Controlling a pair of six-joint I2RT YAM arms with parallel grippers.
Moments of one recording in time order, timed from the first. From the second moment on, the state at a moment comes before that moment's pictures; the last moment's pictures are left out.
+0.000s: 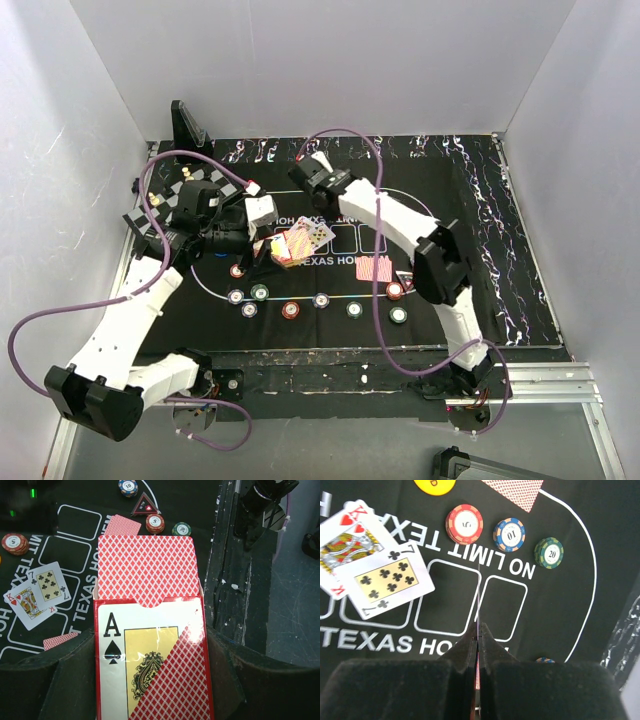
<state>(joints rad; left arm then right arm) -0.36 1.09 1.15 -0.80 0.91 0.50 0.81 2.09 1.97 -0.97 0.51 0.22</state>
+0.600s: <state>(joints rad) -0.36 1.04 1.15 -0.84 0.93 0.48 0.89 2.32 2.01 -0.95 0.69 0.18</state>
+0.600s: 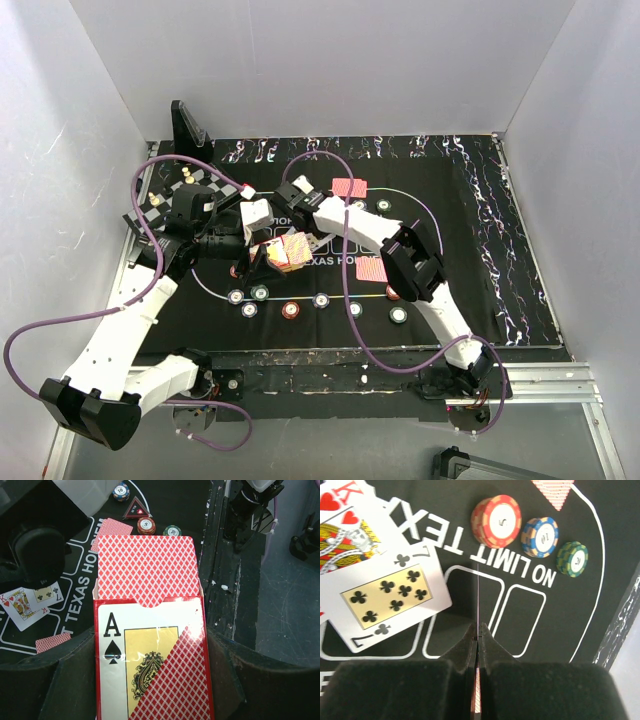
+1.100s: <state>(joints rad) -0.36 1.04 1.15 -0.83 0.93 0.47 0.94 2.35 1.95 -0.90 0.62 0.21</state>
